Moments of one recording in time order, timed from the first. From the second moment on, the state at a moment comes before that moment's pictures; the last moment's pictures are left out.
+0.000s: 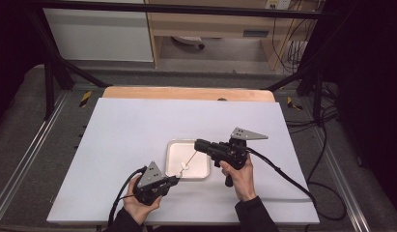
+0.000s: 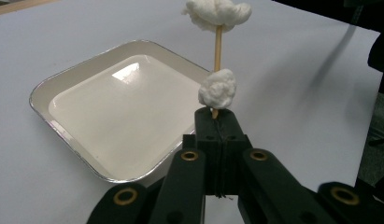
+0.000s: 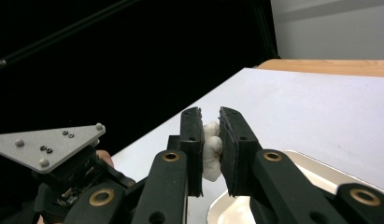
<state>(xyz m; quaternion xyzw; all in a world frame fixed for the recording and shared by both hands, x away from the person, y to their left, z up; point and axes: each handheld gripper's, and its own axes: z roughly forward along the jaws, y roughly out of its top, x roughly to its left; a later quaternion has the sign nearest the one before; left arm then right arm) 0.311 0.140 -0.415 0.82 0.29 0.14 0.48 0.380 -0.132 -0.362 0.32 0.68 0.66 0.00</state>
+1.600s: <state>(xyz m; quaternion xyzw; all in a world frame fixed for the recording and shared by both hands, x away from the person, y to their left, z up) 0.308 0.134 -0.419 0.80 0.31 0.15 0.49 0.371 -0.113 -0.380 0.32 0.65 0.69 0.01</state>
